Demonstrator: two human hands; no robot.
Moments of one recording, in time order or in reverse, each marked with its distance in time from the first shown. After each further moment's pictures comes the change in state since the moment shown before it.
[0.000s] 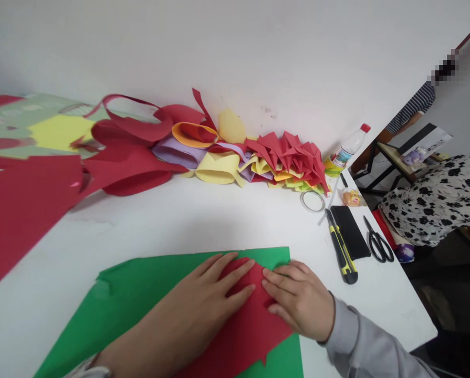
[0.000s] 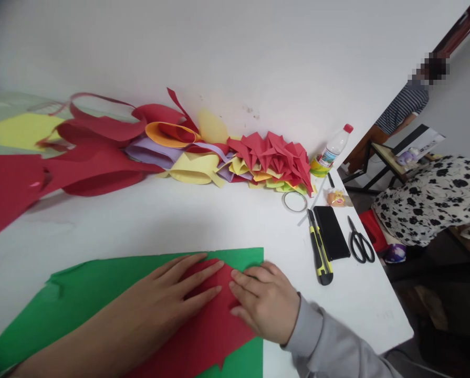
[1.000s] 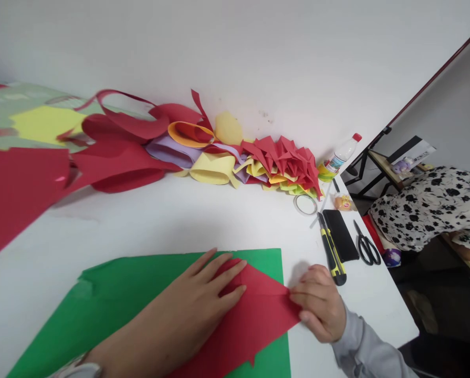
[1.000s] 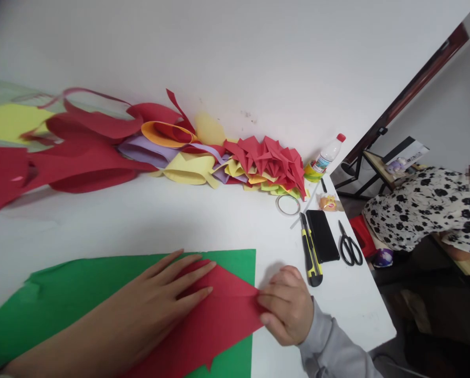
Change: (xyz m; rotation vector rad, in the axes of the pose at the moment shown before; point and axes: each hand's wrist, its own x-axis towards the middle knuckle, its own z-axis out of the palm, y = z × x) left_hand 0.003 0.003 0.000 -0.029 0.057 -0.035; right_hand -0.045 0.016 -0.020 0.179 0.240 0.023
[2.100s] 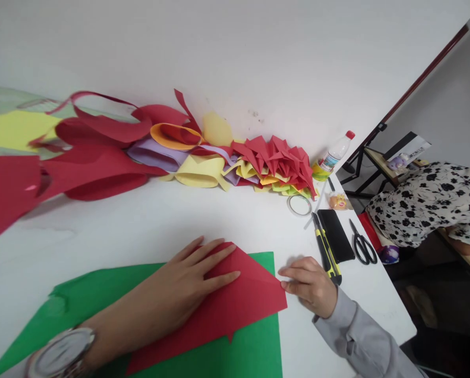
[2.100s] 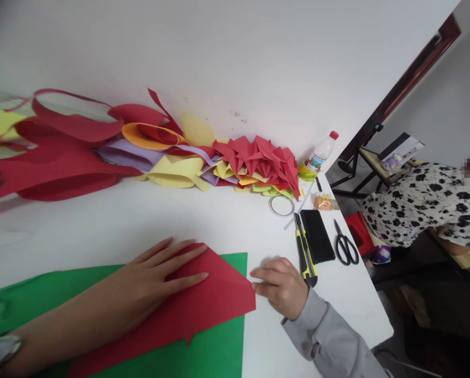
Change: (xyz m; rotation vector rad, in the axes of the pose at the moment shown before) left_hand 0.009 -0.036 0.008 -0.046 0.059 0.009; right_hand 0.009 0.039 0.008 -0.061 0.031 -0.122
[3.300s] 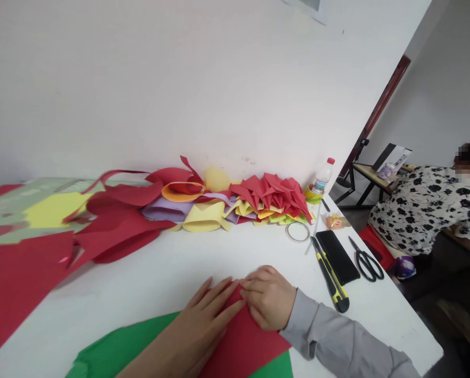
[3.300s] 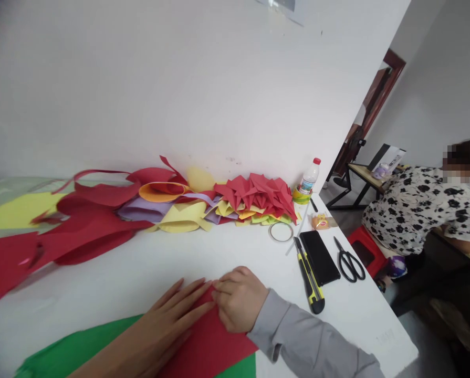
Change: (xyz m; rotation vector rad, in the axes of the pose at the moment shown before) left_hand 0.006 0.000 -0.013 0.144 -0.052 0.087; right_hand 0.079 0.004 0.072 -0.122 -0.152 -0.032
